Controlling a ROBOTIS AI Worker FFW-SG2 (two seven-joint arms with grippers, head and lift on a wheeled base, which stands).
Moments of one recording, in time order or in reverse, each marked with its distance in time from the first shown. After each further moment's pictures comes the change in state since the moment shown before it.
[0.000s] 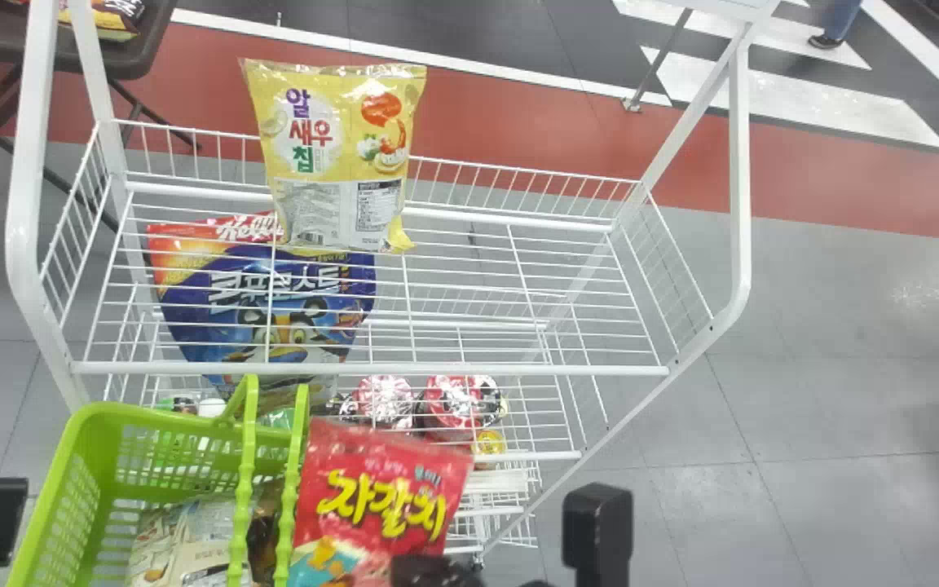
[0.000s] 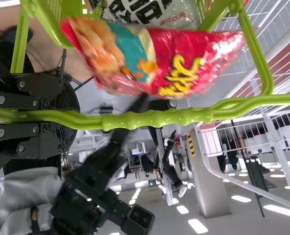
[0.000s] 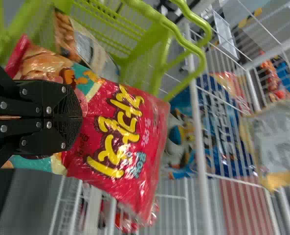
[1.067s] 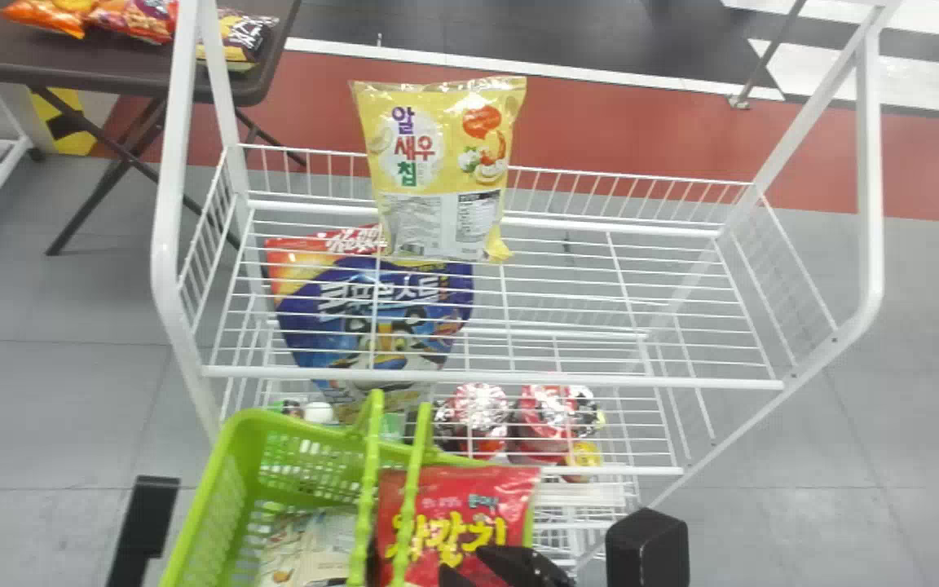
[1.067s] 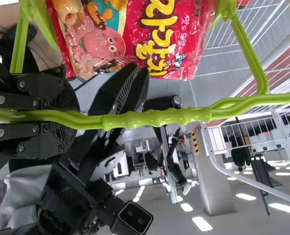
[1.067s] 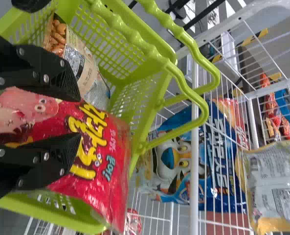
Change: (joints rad) left arm 0.012 0.000 -0.018 -0.009 -0.002 0.001 0.001; right arm -0.027 -0.074 0.131 0.034 0.107 -0.160 -0.110
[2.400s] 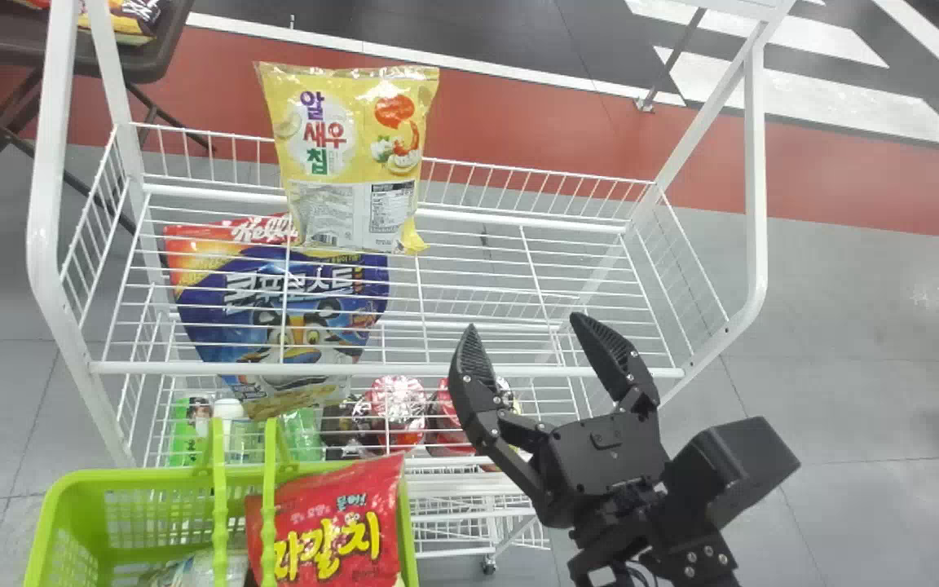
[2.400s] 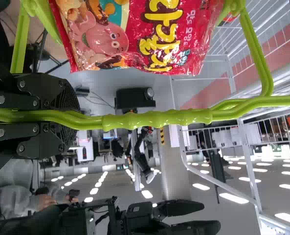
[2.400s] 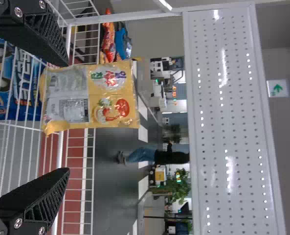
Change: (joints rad) left arm 0.139 -0.008 0.084 0.079 0.156 -0.162 0.039; right arm -0.030 0.085 -0.052 0.002 0.145 -0.618 -0.202
